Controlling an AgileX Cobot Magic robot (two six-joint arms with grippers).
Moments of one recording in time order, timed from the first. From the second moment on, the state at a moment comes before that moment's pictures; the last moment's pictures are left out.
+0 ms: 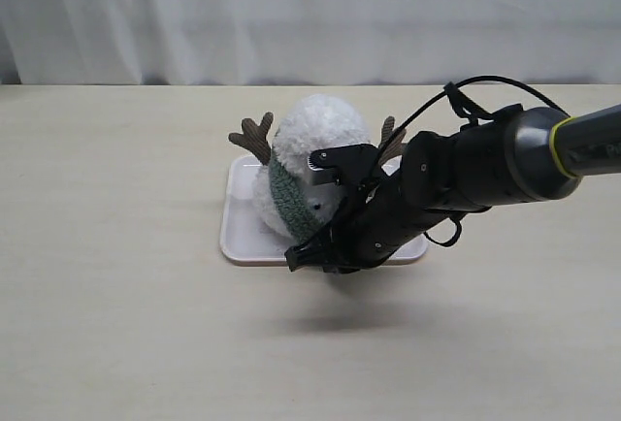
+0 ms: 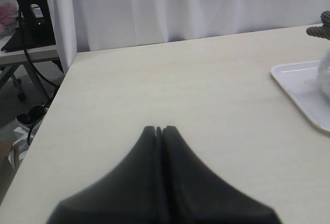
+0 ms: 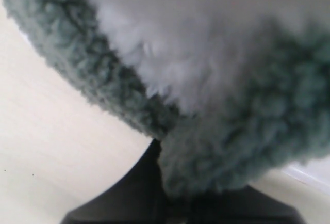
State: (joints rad) left arm -0.05 0.00 0.00 0.04 0.33 0.08; right arm 0.54 1.95 -1.06 0.46 0.35 -0.26
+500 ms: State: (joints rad) left arm -0.05 0.00 0.00 0.04 0.33 0.08; right arm 0.54 1.90 -1.06 0.46 0.45 -0.26
